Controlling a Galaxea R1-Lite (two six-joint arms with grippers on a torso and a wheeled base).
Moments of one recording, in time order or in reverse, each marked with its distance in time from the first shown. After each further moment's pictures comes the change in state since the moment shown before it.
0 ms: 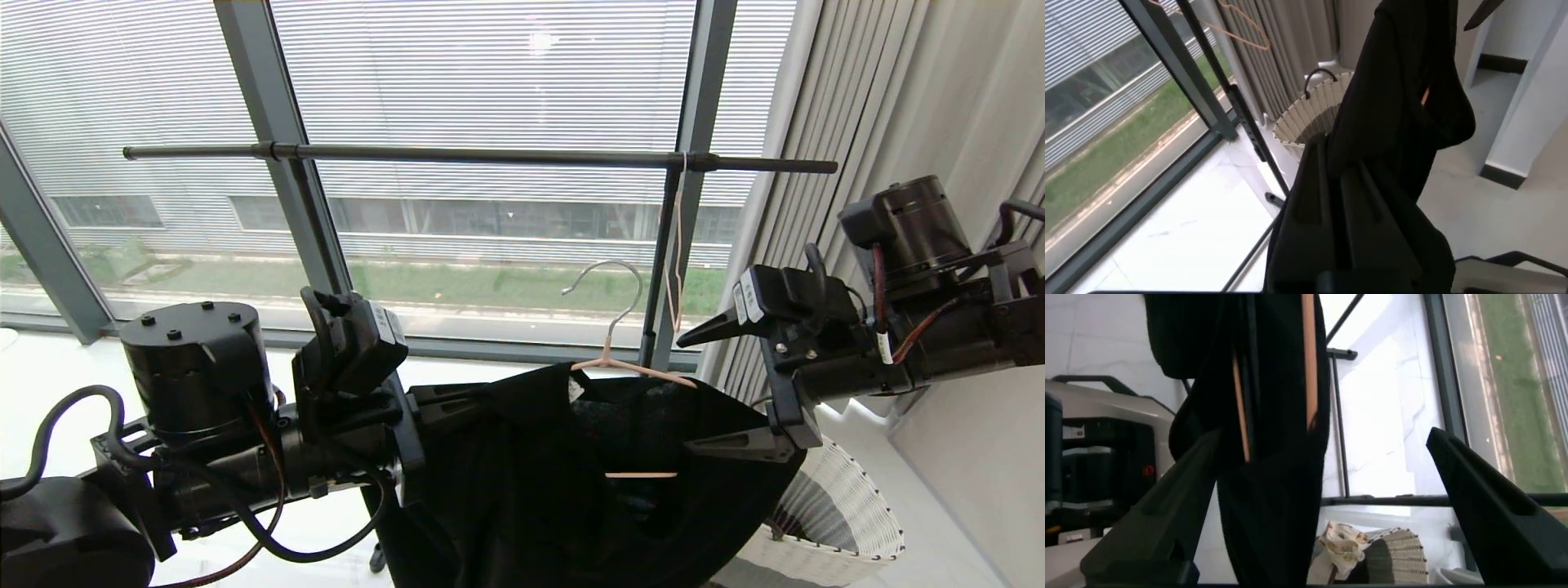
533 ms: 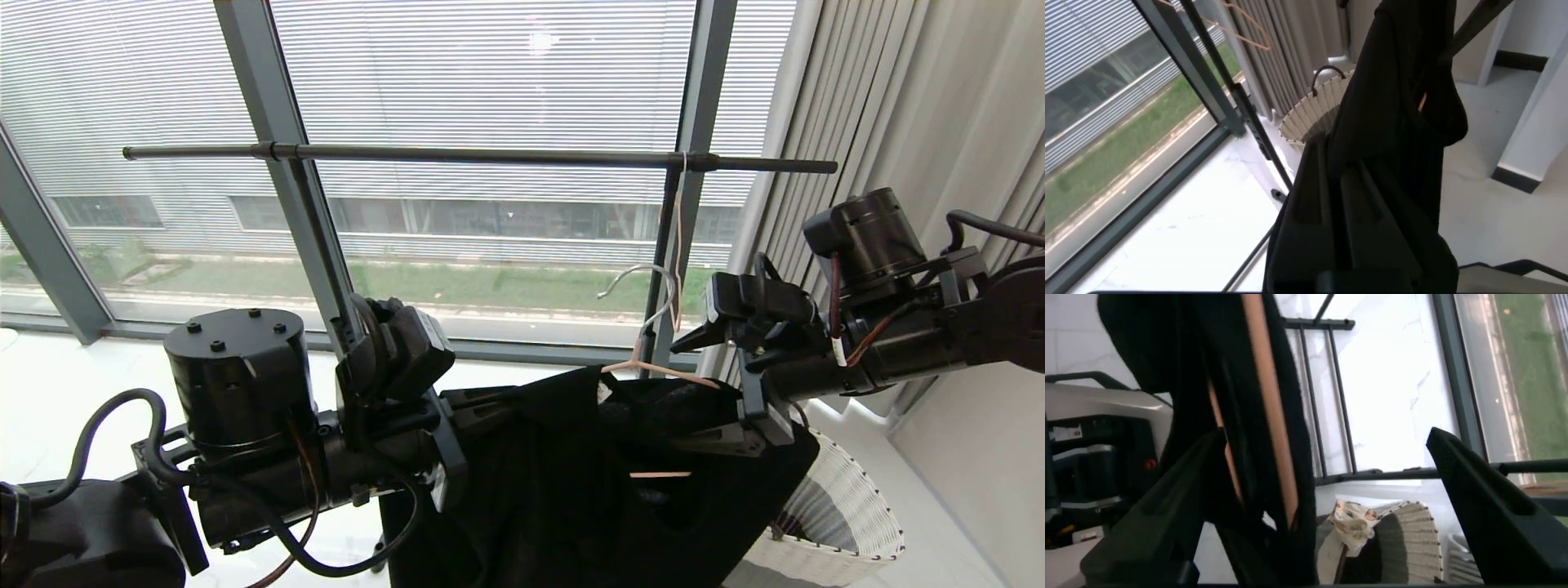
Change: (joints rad) left arm -0.115 0.031 -0.029 0.001 0.153 -0.011; right arm 0.022 0.062 -0.034 -0.001 -0.103 0.079
